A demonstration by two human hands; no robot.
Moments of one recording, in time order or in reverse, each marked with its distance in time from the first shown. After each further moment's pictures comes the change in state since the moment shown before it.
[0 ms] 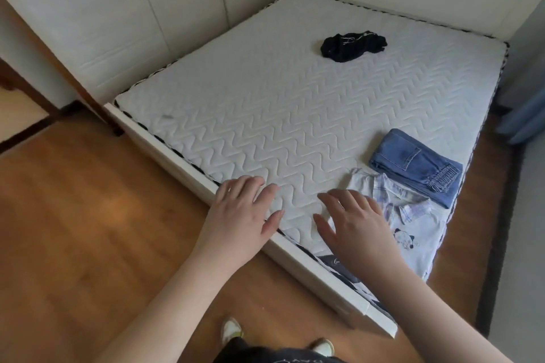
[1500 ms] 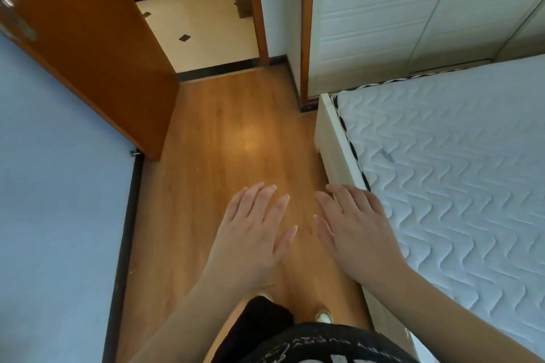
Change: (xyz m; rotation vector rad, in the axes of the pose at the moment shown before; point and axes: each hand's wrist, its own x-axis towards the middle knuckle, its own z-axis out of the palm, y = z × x) left_hand -0.100 -0.577 -0.015 0.218 -0.112 -0.759; right_hand 0.408 -0.517 0.263 0.202 -0.183 -0.779
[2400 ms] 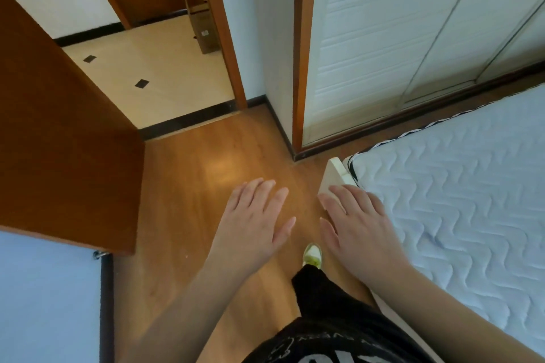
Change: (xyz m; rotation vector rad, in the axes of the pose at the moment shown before) left_hand 0.380 -0.273 0.064 -0.038 -0.060 0.165; right_hand 0.398 0.037 0.121 -0.097 -0.089 0.211
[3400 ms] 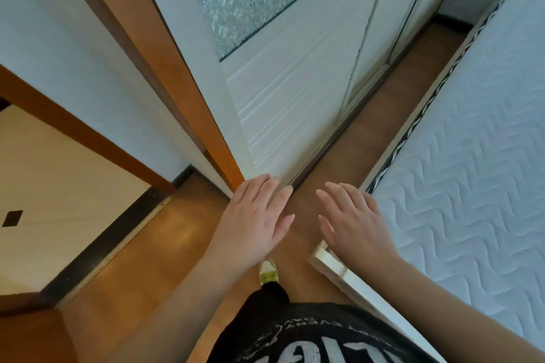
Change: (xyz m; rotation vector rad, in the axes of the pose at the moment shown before) left_hand 0.541 -0.085 0.059 -0.059 -0.127 0.592; right_hand 0.378 0.209 0.089 -0.077 0.005 0.487
